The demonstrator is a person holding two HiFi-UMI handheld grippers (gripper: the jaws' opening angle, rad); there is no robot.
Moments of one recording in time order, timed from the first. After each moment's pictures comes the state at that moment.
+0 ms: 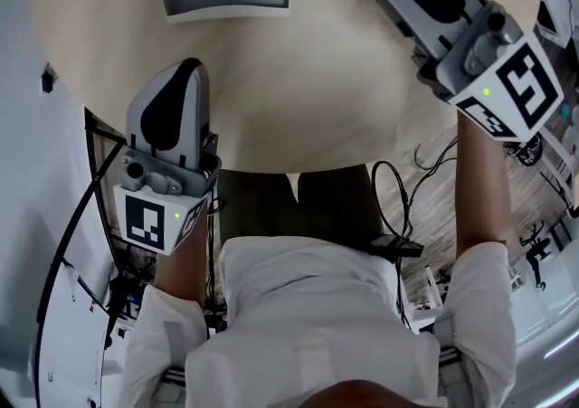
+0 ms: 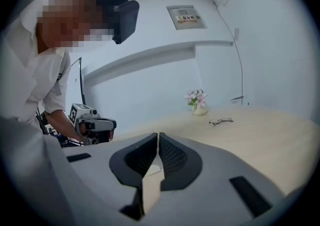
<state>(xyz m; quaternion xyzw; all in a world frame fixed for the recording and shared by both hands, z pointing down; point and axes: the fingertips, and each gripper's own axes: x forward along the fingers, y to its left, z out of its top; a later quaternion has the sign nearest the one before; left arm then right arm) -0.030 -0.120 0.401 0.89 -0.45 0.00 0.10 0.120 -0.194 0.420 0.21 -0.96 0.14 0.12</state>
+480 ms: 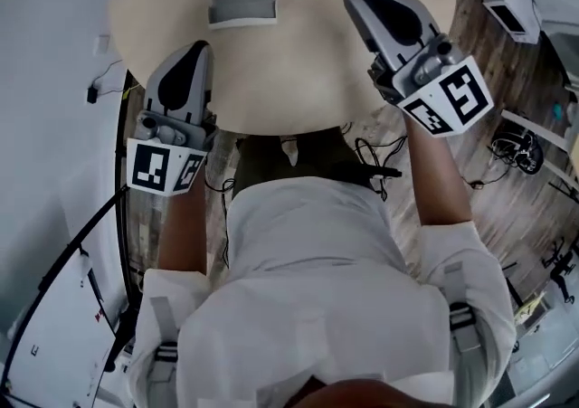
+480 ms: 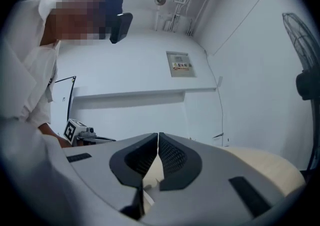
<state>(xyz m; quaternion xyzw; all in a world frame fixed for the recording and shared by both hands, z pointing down) -0.023 -0.075 0.235 0.90 -0.43 0.01 0.04 0.161 -0.105 0.214 0.35 -0.93 0.06 -0.04</state>
